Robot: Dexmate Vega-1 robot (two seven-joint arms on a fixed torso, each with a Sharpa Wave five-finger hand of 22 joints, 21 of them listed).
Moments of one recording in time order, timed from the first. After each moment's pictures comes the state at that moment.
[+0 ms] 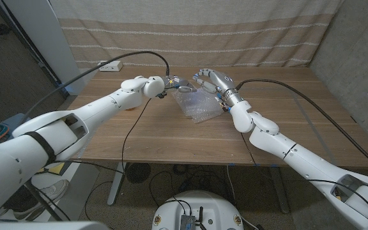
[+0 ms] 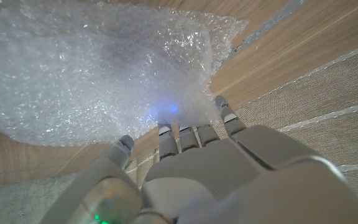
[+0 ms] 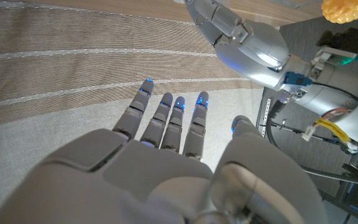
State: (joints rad) left arm 0.19 0.54 0.99 -1.19 0.62 -0.10 -0.22; left_hand 0.03 0.08 0.59 0.14 0.17 0.33 -0.07 0.19 0.18 0.24 -0.02 0.20 0.19 0.17 0.00 0.18 0.17 0.00 0.18 0.40 0.19; right arm -0.71 -0.56 -0.71 -1.68 -0.60 -0.15 -0.33; right_hand 0.43 0.19 0.19 0.00 0.27 0.61 -0.09 0.19 0.19 0.42 -0.01 0.20 0.20 0.36 -0.05 0.23 0.23 0.39 0.08 0.25 0.18
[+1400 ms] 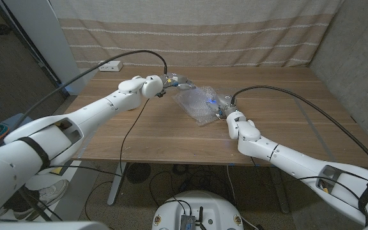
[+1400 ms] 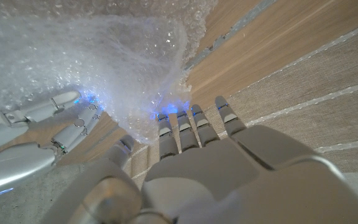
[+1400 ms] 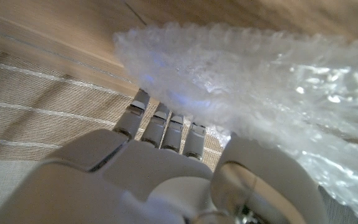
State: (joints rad) left arm 0.24 0.59 0.94 -1.31 0.65 -0.04 -0.17; left_hand 0.03 0.08 0.61 0.13 0.17 0.28 -0.09 0.18 0.18 0.21 -0.02 0.20 0.19 0.16 -0.01 0.18 0.17 0.00 0.18 0.40 0.19; right arm -0.58 -0.52 -0.98 -1.51 -0.71 -0.60 -0.14; right_hand 0.44 0.18 0.25 -0.01 0.23 0.65 -0.06 0.20 0.19 0.48 -0.02 0.22 0.20 0.42 -0.04 0.24 0.23 0.43 0.08 0.25 0.18
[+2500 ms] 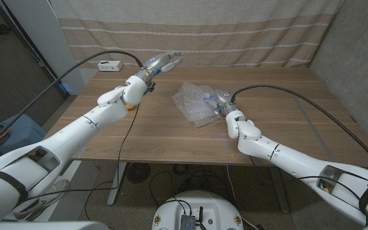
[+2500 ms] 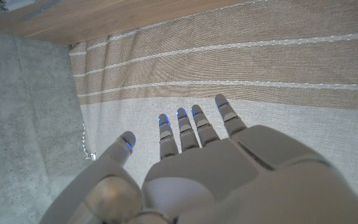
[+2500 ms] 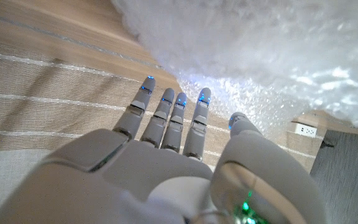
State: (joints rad) left arm 0.53 0.69 0.64 -1.57 0.44 -0.01 0.19; left_hand 0.05 0.09 0.63 0.11 0.17 0.22 -0.11 0.17 0.18 0.19 -0.03 0.20 0.19 0.17 0.00 0.18 0.17 0.04 0.19 0.39 0.19; right arm -0.59 -0.53 -0.95 -1.53 -0.64 -0.53 -0.29; right_hand 0.44 0.17 0.27 -0.01 0.20 0.64 -0.07 0.20 0.19 0.46 -0.02 0.21 0.20 0.42 -0.04 0.24 0.23 0.43 0.08 0.25 0.18
